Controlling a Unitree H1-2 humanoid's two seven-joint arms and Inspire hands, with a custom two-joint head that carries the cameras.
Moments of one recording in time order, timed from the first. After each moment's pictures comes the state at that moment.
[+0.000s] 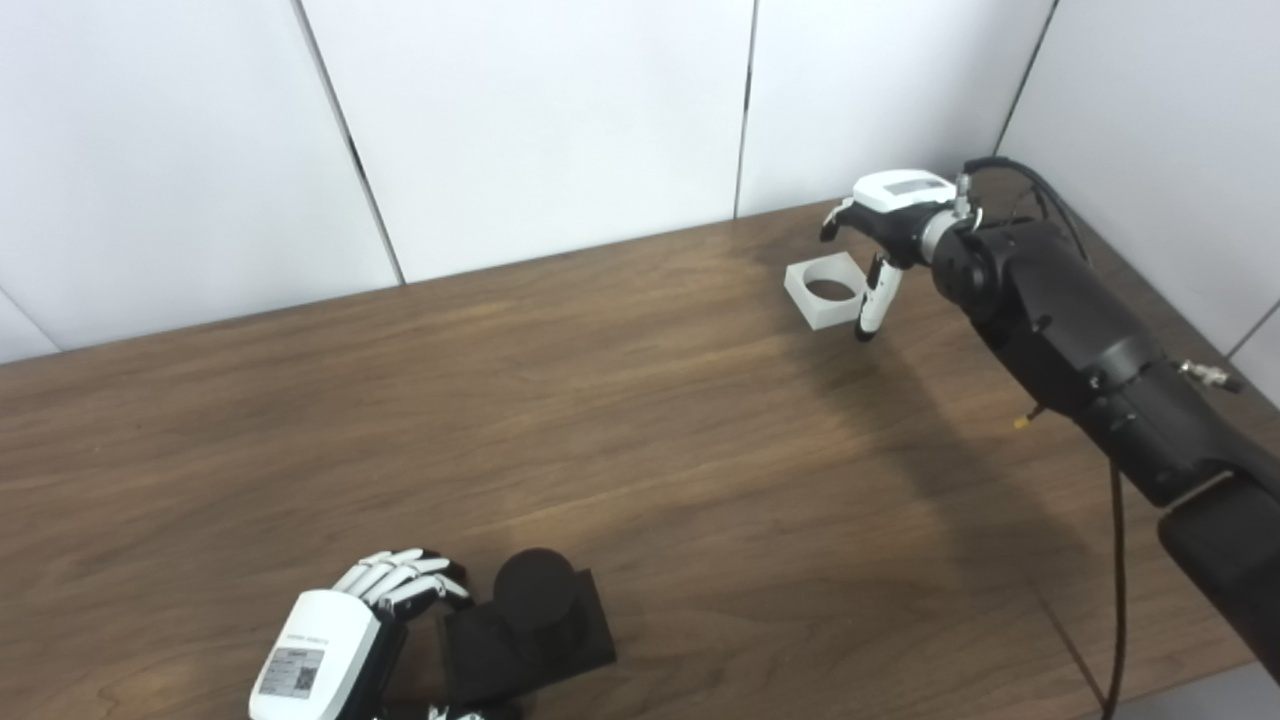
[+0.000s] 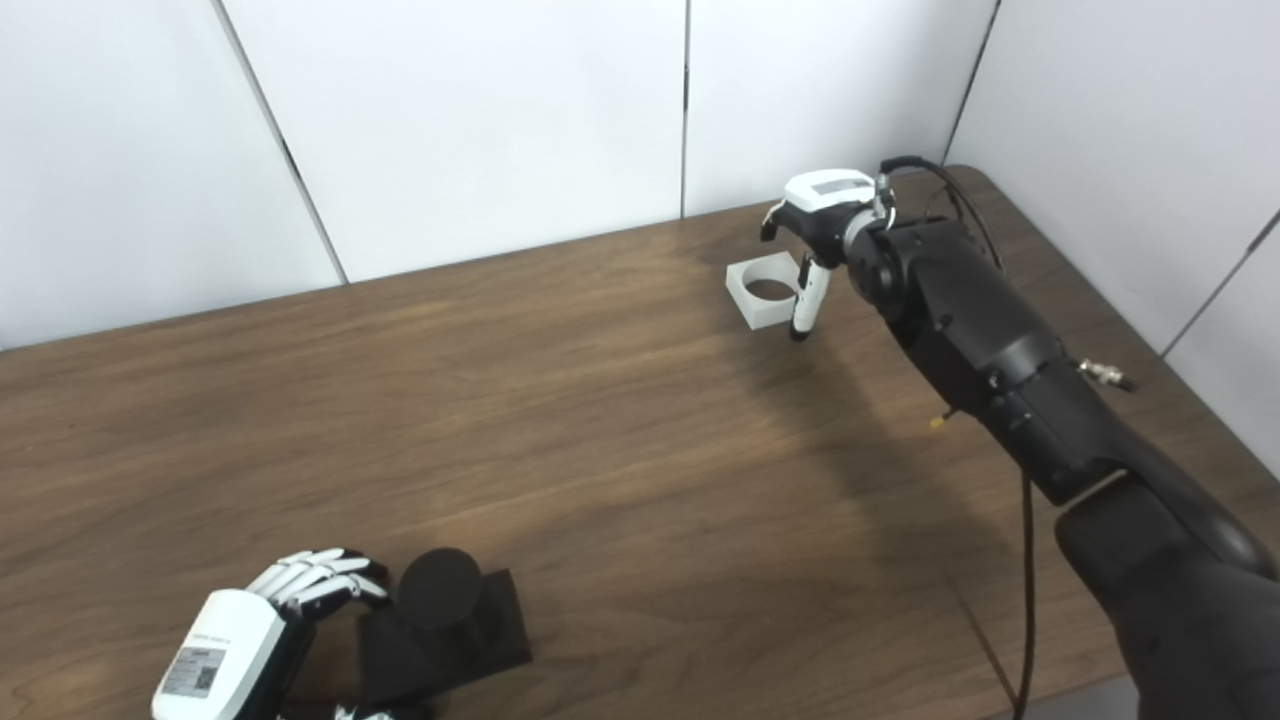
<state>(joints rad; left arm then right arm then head) 0.15 0.41 -0.35 -0.17 0.88 -0.23 0.11 -0.59 -0.68 0.32 0.19 -0.91 0.34 0.60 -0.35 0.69</state>
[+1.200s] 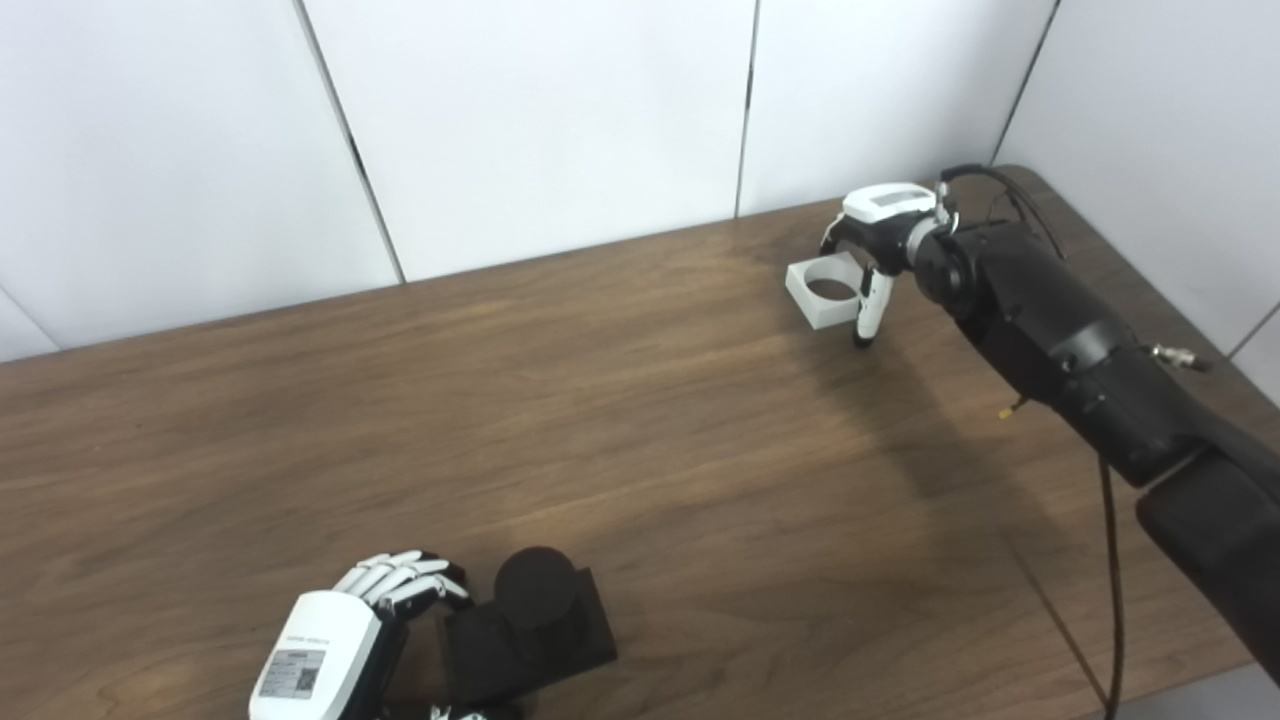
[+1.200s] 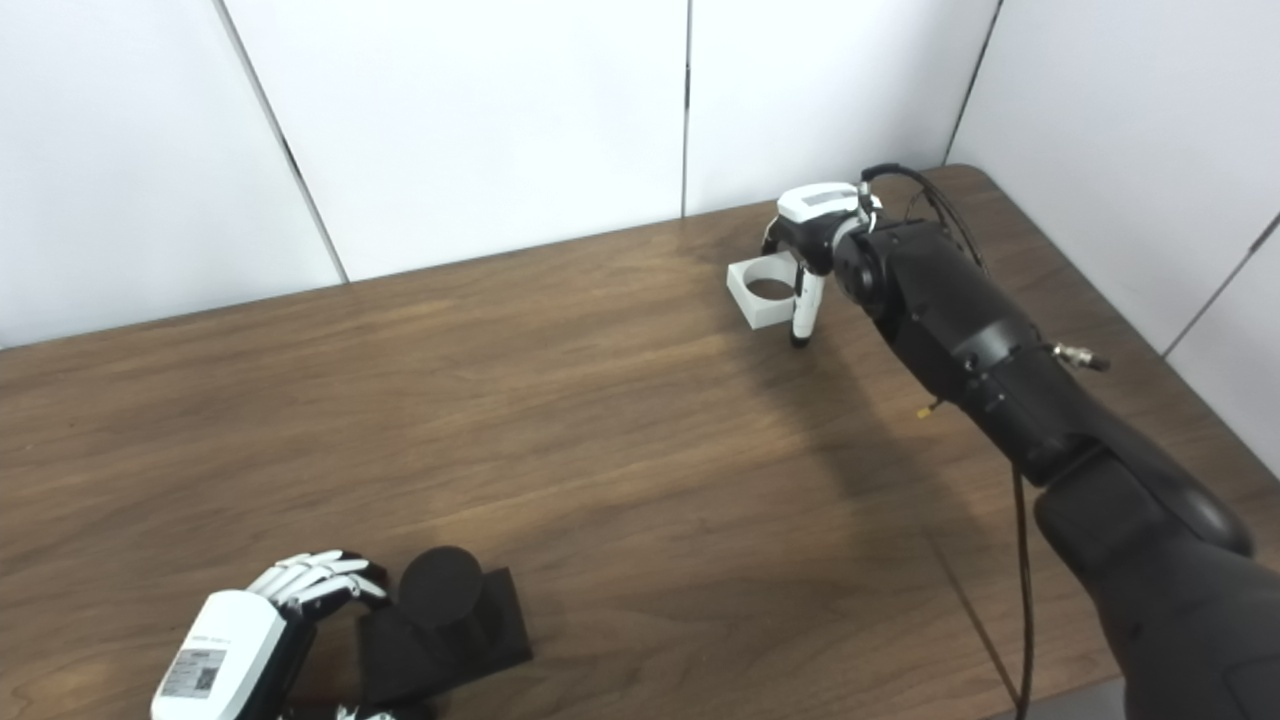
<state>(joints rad) 0.16 0.40 -0.34 -0.21 0.89 -0.19 0.07 -0.65 -0.66 0.38 0.36 -0.90 0.30 0.55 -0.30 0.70</state>
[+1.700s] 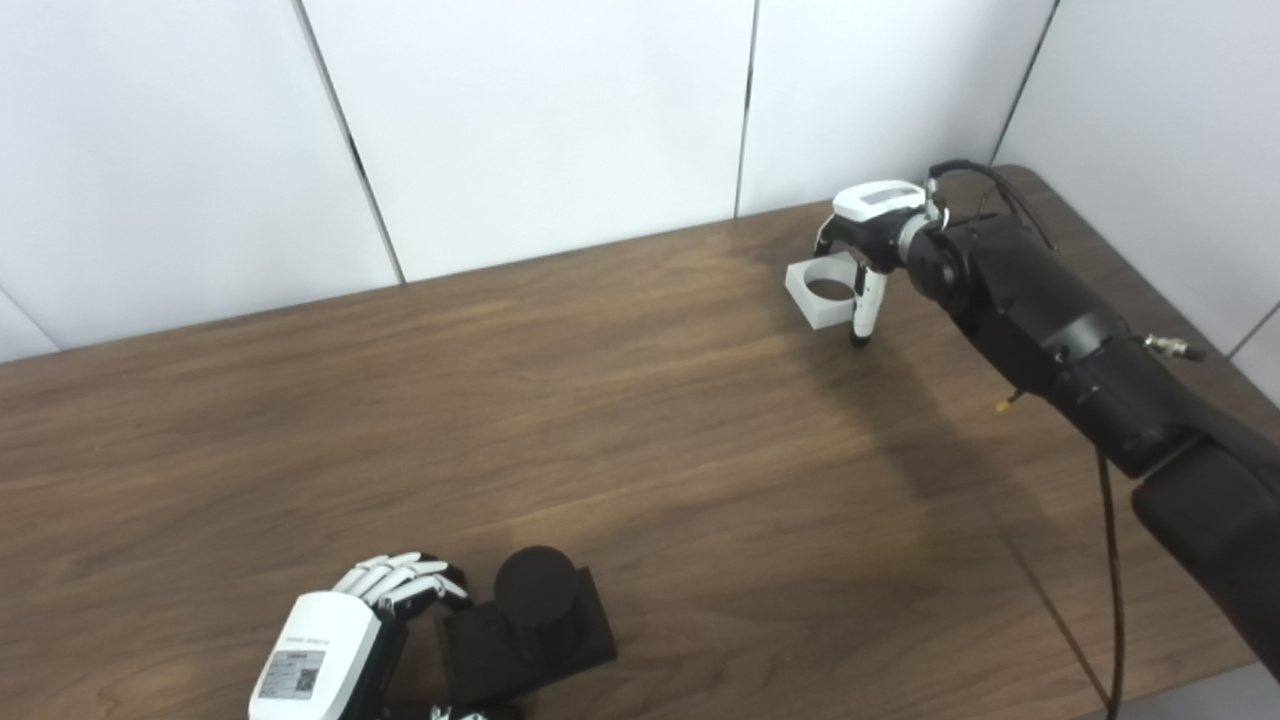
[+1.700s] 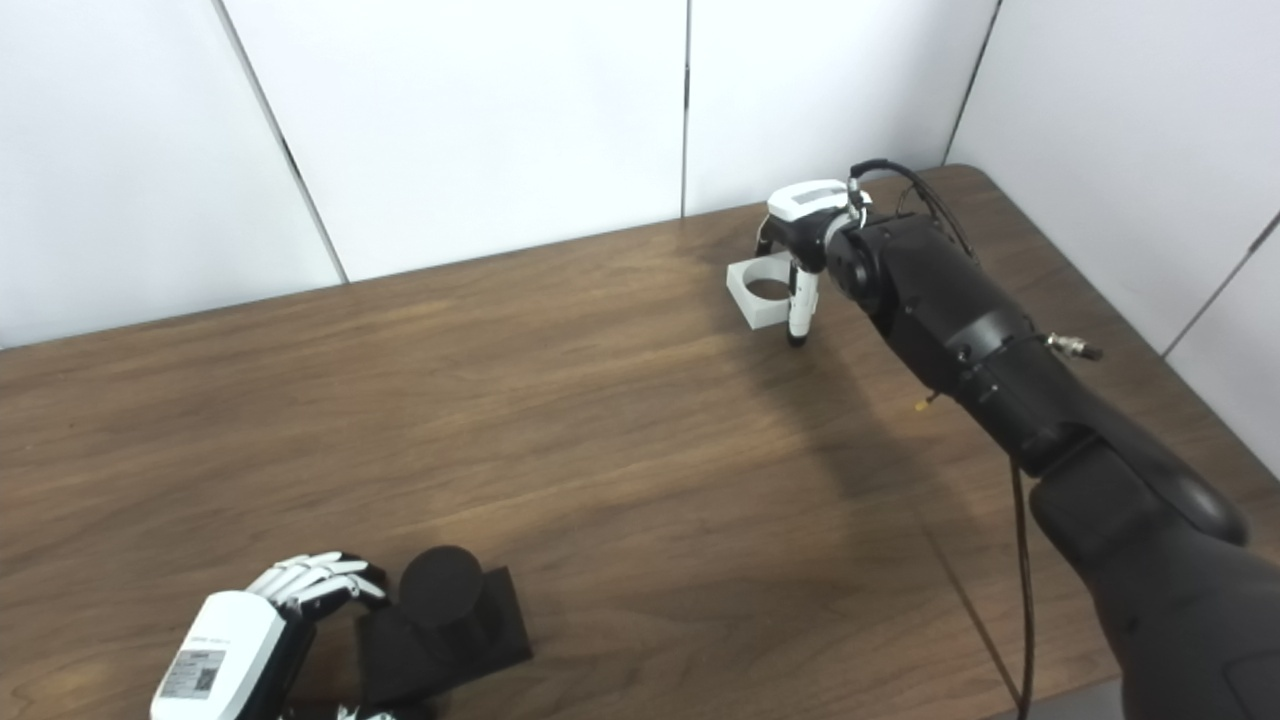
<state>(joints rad) 0.17 0.39 -0.34 -0.22 0.89 -0.17 0.07 -0.67 -0.66 0.40 0.39 -0.89 0.25 0.52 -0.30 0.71</state>
